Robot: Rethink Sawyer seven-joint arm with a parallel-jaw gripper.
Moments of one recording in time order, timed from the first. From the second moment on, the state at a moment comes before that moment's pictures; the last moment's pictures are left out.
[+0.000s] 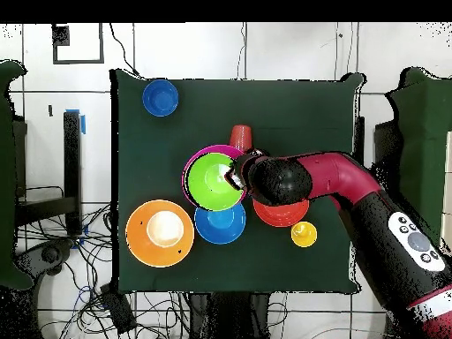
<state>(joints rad) -0.98 -0.59 0.94 1.79 -0.58 0.69 1.10</state>
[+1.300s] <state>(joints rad) -1.00 -0.59 0.93 1.82 -0.57 0.60 1.10</state>
